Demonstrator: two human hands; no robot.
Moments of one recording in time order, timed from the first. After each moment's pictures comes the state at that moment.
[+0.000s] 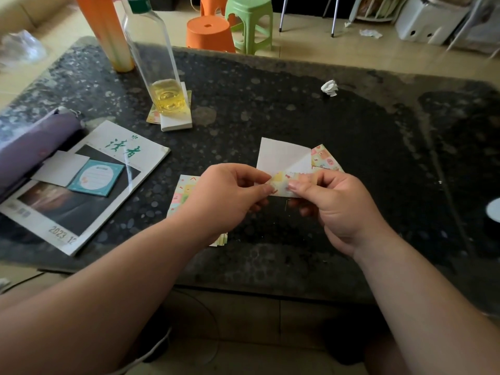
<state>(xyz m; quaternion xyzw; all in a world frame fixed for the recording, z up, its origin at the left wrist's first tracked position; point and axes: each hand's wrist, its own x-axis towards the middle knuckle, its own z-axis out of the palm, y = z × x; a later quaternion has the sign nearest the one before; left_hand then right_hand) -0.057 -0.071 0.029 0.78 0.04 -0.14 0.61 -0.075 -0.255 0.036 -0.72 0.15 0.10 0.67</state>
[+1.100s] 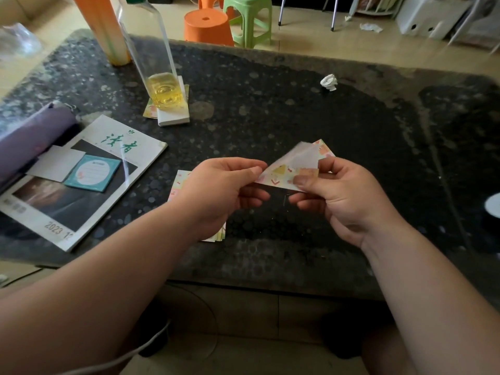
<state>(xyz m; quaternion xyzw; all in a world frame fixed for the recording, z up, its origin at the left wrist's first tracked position) -0.054 -0.071 0.033 0.64 0.12 -0.20 0.73 -0.071 -0.259 0.048 -0.65 0.19 0.12 0.72</state>
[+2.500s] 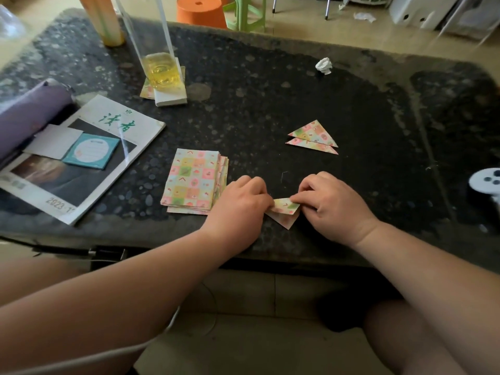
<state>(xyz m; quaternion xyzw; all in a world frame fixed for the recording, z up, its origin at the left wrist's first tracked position) -0.096 -0.079 -0.055 0.94 -0.28 0.05 0.19 -0.097 -0.302 -0.035 -0.96 -0.23 -0.02 0.13</state>
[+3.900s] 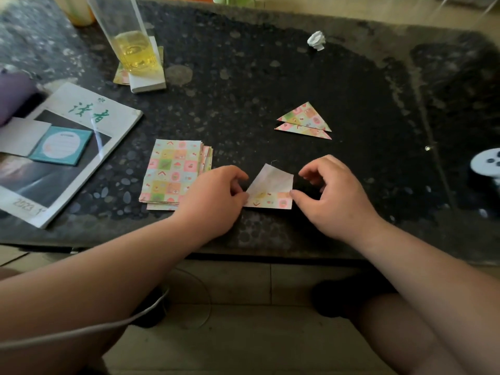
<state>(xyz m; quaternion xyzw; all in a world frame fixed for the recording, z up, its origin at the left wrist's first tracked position) -0.088 -0.077 -0.022 0.93 -0.05 -0.15 0.32 -0.109 -0.301 -0.025 -0.96 -0.01 -0.01 0.29</state>
